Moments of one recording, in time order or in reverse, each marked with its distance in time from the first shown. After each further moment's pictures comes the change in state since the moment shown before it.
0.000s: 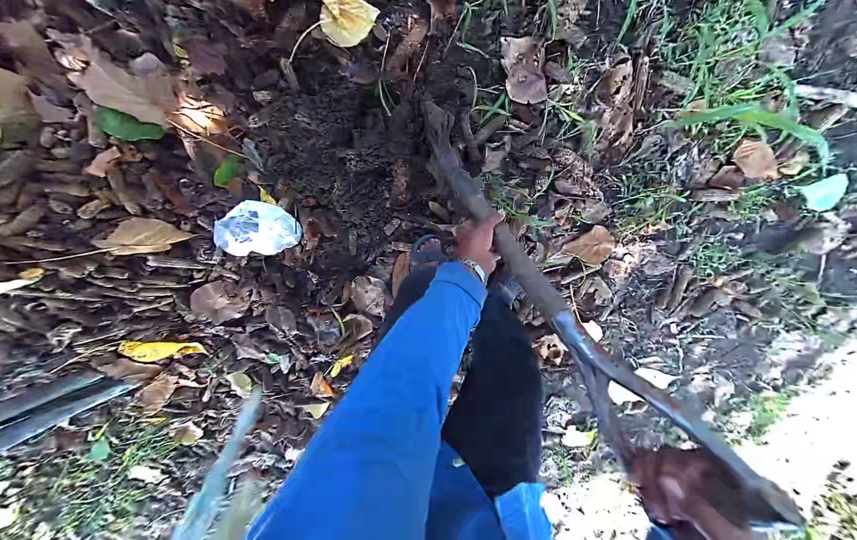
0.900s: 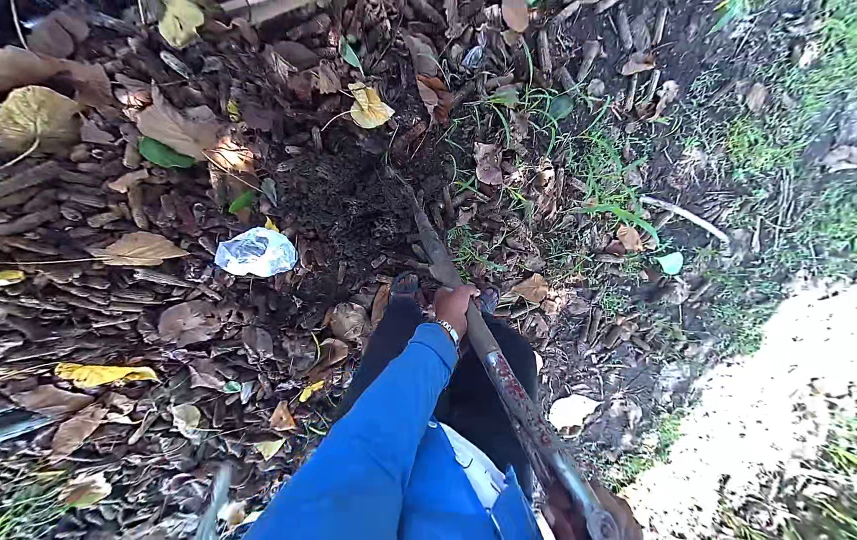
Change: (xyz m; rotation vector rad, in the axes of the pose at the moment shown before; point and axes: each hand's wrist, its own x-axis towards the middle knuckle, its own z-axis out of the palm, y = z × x) left_hand -0.152 0.027 -0.043 0.069 0.015 -0.009; right_hand -0.094 -0.090 0.112 -0.558 -0.002 -0.248
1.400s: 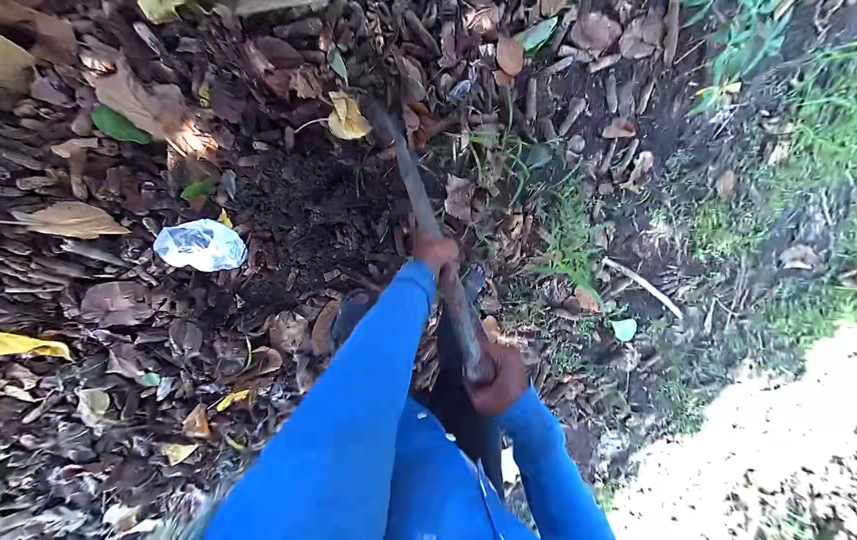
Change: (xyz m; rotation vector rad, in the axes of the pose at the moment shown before) left_hand 0.031 0.131 0.156 0.408 0.044 0.087; right_hand 0.313 0.018 -0.046 -0.456 -0.524 -0.046
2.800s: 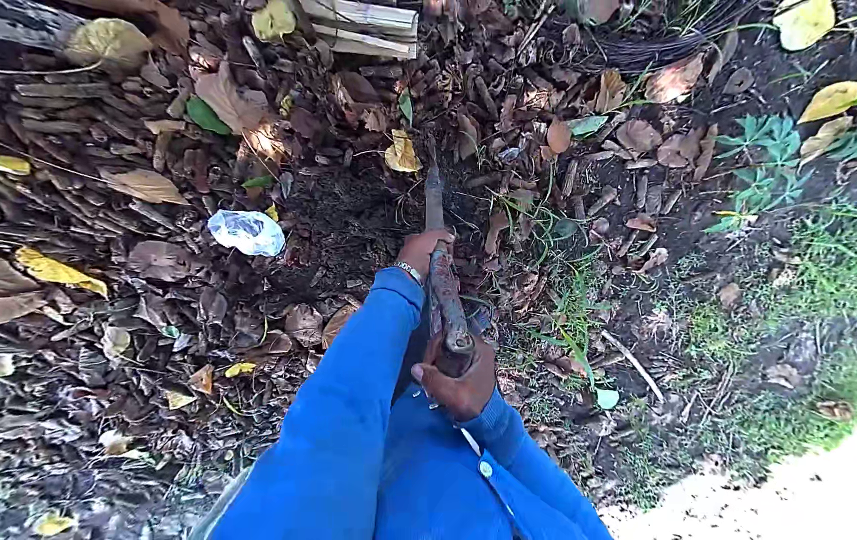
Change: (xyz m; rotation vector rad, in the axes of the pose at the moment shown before) left_hand -0.002 0.117 -0.145 -0.857 0.005 -0.052; right_hand 0.115 -0.184 -0.004 0.812 -0.147 -0.217
